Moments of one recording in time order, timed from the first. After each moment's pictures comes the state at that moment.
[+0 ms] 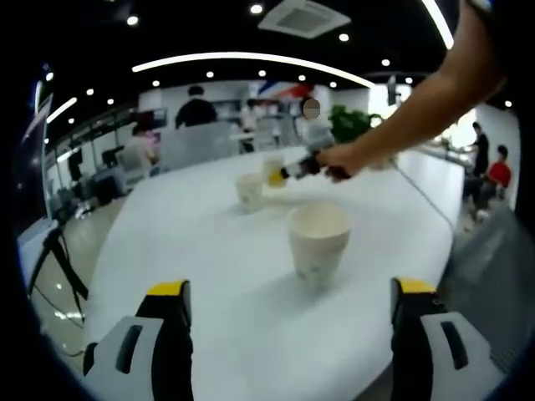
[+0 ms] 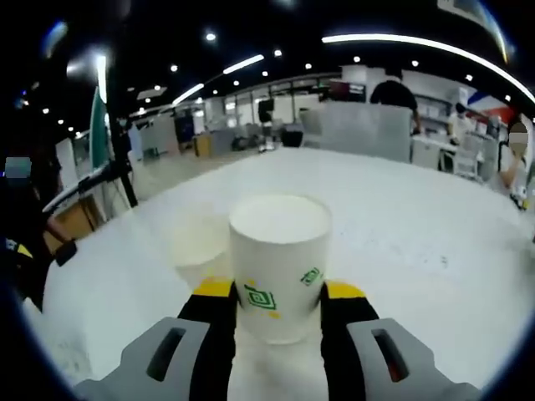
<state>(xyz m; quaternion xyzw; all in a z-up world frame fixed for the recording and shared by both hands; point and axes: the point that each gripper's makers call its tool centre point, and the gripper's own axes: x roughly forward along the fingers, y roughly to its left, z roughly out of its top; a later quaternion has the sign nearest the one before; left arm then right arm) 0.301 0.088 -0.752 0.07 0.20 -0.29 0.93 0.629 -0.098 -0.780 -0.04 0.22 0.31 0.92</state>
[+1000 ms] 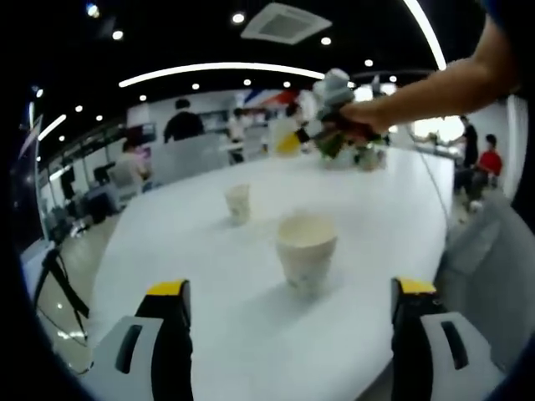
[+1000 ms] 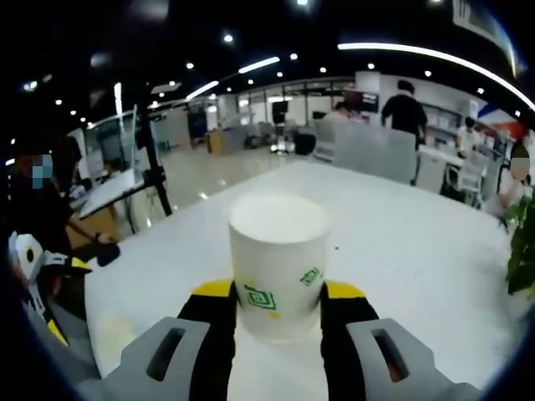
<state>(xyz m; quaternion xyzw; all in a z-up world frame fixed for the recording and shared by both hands) 0.295 0.078 -0.743 0.09 0.17 -0.32 0.93 0.514 -0.098 -0.686 -0.06 0.23 0.34 0.91</state>
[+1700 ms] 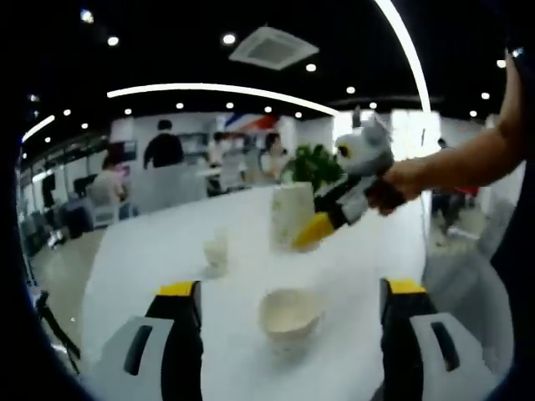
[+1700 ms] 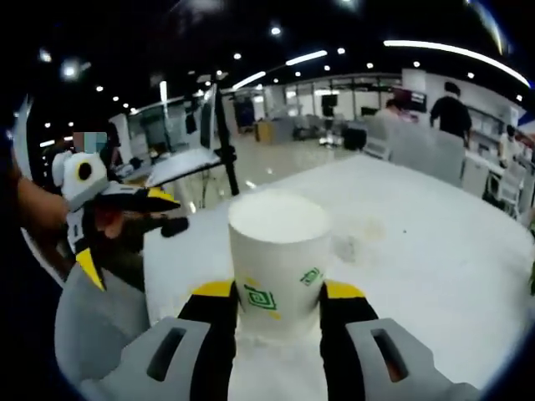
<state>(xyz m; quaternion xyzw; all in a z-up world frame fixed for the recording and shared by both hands) 0.316 0.026 -0.642 0.05 0.10 -0.43 0.90 0.374 -0.029 -0.687 -0.08 0.24 0.49 0.83</state>
